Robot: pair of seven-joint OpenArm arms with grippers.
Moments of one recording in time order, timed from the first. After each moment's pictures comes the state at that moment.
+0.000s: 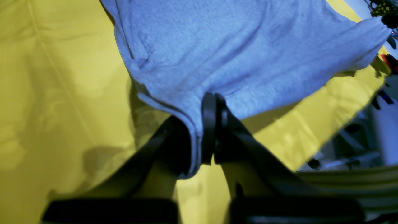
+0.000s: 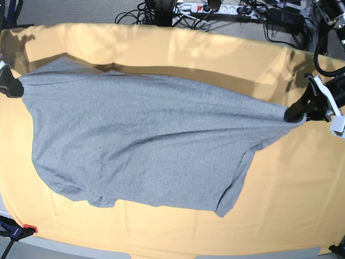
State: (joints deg) left arm 8.0 -33.4 -35.5 104.7 -82.1 -43.8 77.4; right arm -17.1 31.0 52.2 98.3 75.6 41.6 -83.0
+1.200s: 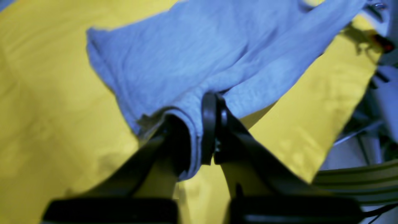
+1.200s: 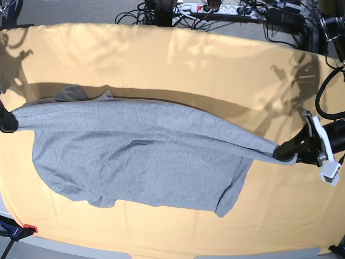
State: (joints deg) left arm -12.6 -41.1 -17.5 97.3 -87.7 -43.9 81.5; right arm -7.7 39.7 44.8 98.5 78.5 41.8 -82.7
